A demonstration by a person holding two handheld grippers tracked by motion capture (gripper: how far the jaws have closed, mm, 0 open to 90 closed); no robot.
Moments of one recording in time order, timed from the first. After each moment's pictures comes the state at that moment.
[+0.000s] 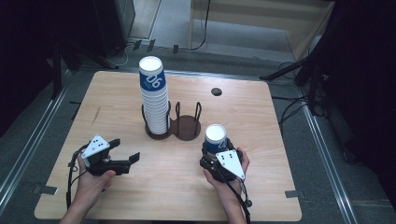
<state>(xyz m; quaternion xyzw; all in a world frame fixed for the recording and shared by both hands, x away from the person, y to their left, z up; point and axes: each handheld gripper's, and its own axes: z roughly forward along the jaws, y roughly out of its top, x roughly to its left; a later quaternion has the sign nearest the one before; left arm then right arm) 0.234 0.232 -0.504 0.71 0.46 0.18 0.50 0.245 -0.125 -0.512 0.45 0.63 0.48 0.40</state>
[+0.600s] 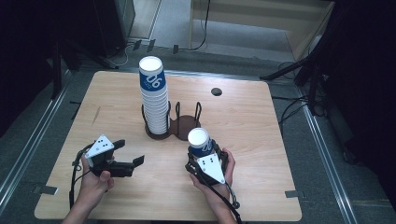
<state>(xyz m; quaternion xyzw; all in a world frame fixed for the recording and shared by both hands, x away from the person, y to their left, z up) 0.233 0.222 -0.497 0.72 0.44 0.16 0.51 0.235 -0.086 -0.521 0.39 0.66 0.47 0.43</state>
